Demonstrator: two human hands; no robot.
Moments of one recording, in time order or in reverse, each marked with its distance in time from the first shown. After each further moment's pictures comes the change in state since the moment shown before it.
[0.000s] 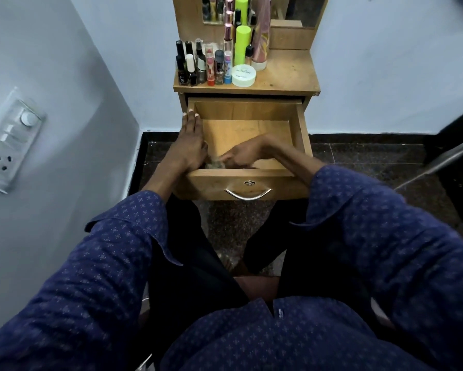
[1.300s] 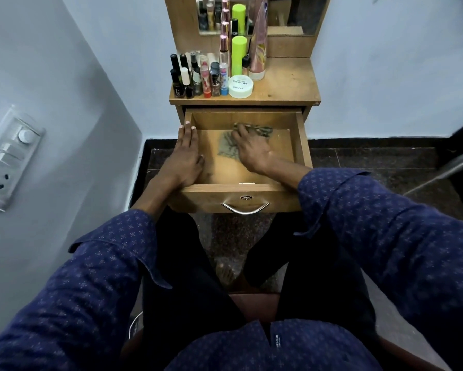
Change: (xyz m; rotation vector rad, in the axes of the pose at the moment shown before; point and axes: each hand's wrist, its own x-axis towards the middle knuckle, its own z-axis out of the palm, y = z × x) left_hand 0.001 -0.008 -0.003 0.046 -0.038 -0.016; right_hand 0.058 0.050 -0.009 -0.551 0.897 0.136
